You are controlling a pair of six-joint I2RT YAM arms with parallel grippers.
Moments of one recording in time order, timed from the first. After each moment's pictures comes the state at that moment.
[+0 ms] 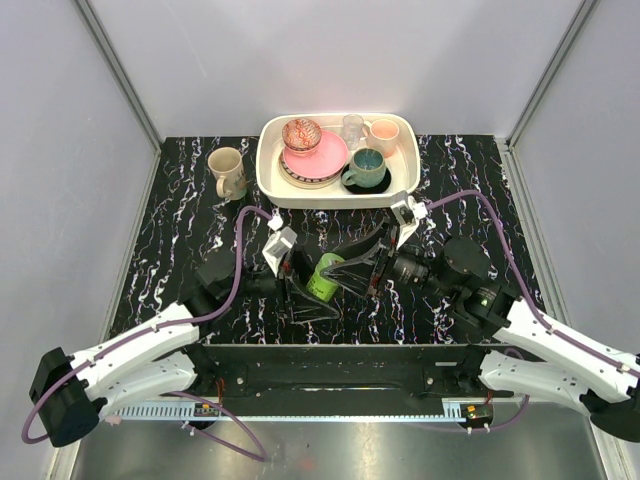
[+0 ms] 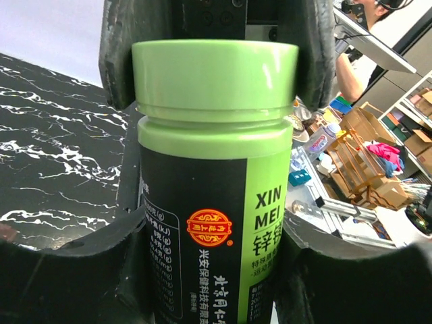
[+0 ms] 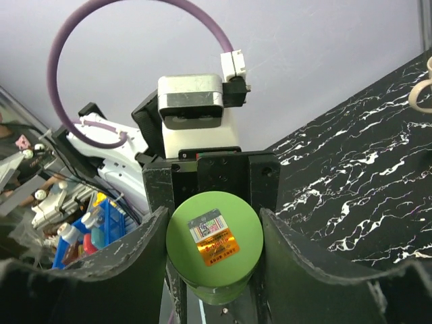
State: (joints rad) left arm -0.84 0.88 0.57 0.51 0.81 -0.64; right arm 0.99 0.86 0.86 0.17 -0.26 0.57
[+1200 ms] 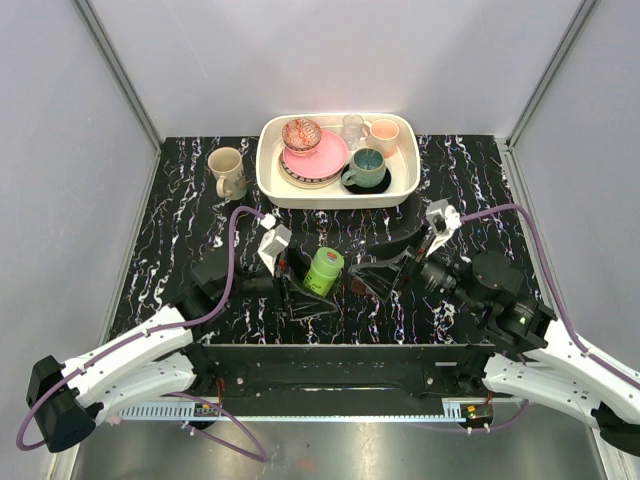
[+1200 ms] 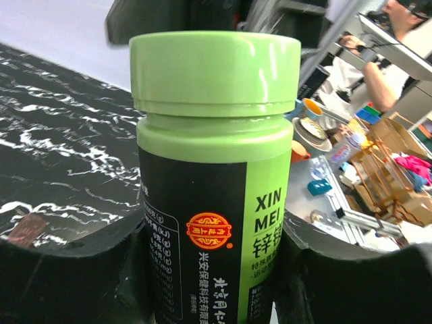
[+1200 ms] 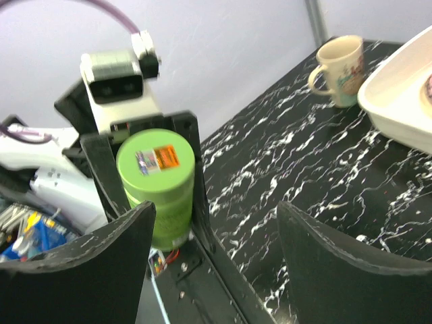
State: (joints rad) left arm -0.85 0.82 0.58 0.42 0.76 -0.59; right arm 0.99 0.66 0.84 -0.10 -0.05 0.48
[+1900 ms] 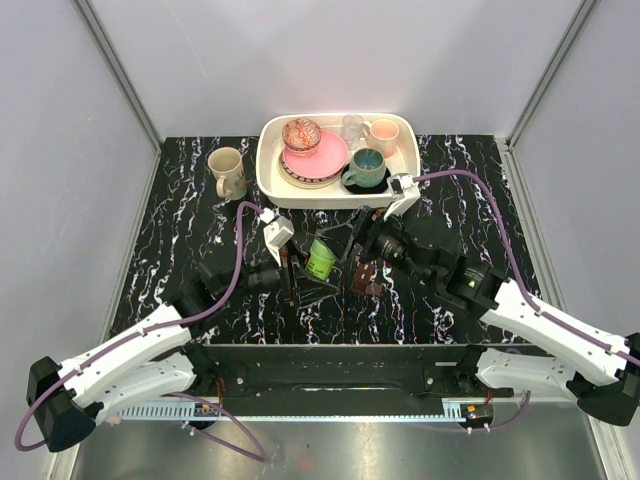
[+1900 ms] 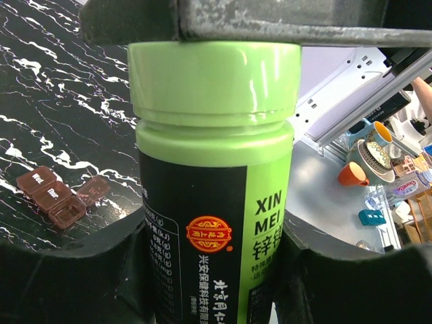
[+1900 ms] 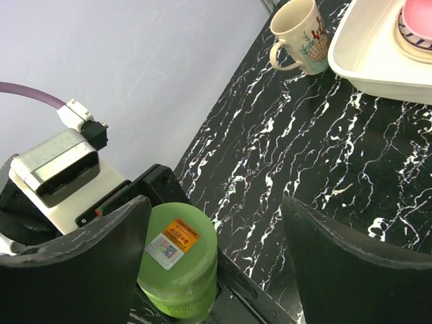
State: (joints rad) left arm -0.85 0.83 0.64 0.16 0.50 -0.50; right arm 0.99 1.01 1.04 -0.12 0.16 0.70
